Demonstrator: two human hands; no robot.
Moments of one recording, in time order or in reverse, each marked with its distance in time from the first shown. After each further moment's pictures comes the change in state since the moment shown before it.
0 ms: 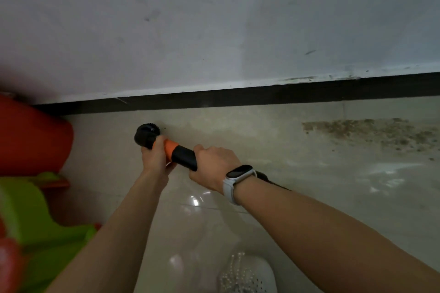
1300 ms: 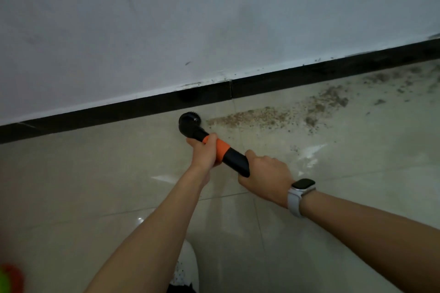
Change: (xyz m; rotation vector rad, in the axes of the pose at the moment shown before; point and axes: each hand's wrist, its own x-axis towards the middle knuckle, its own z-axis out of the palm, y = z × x) left_hand -0.196 -0.094 0.169 0.297 -0.540 0.040; right_hand -0.218 0.145 -0.055 -0.146 0.154 0.477
